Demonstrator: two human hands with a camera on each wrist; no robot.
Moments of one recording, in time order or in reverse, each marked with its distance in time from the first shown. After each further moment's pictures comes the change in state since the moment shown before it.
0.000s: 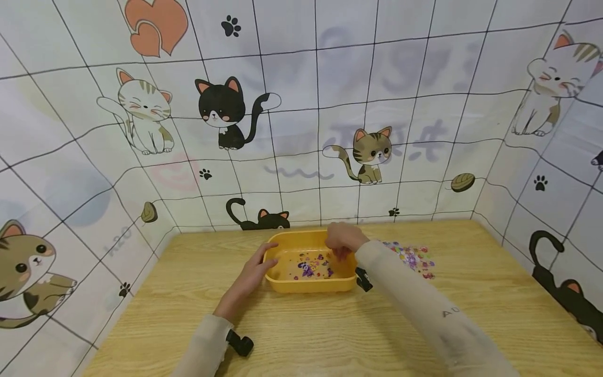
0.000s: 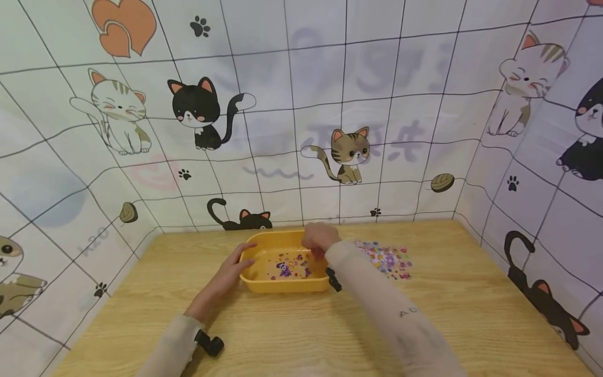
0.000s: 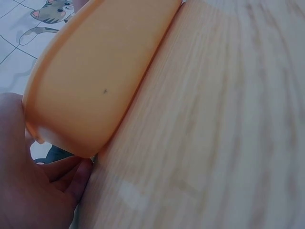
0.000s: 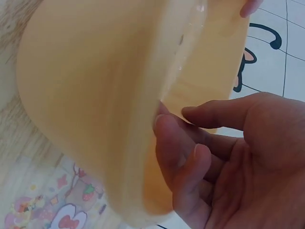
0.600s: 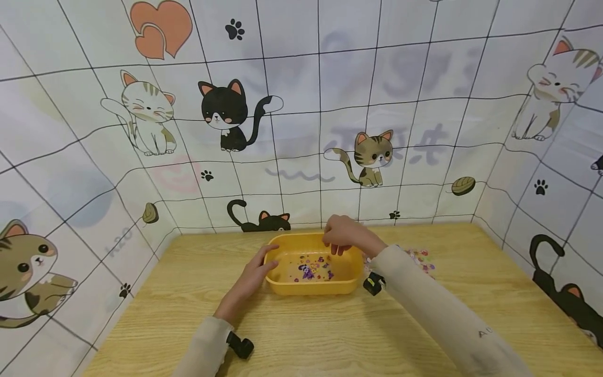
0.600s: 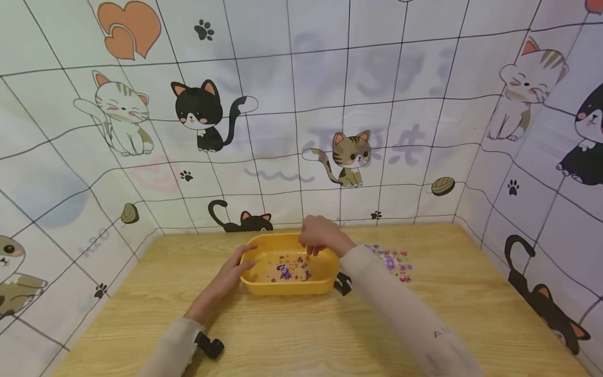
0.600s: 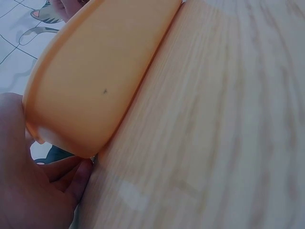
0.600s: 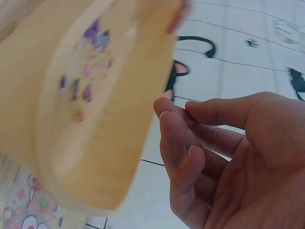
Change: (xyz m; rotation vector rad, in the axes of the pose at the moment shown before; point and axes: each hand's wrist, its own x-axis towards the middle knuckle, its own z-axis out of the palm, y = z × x) left_hand -0.002 0.000 -0.001 -0.014 -0.006 -0.007; right_hand -0.043 -0.002 -0.025 0.147 0.087 -0.293
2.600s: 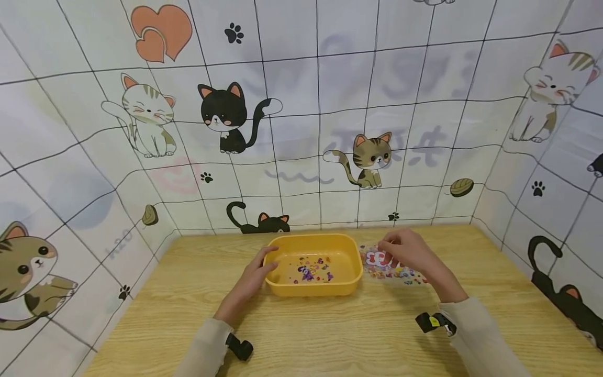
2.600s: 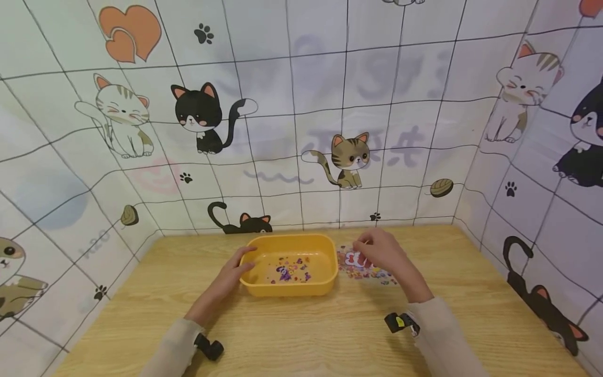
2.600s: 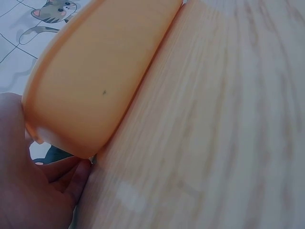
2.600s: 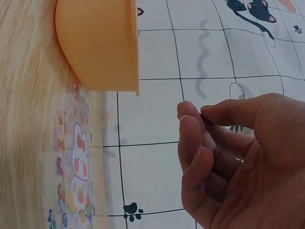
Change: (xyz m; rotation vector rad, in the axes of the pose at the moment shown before) left_hand 0.002 -0.003 0.003 -0.011 0.010 0.012; right_hand -0.092 0.107 -0.012 0.243 0.305 -0.039
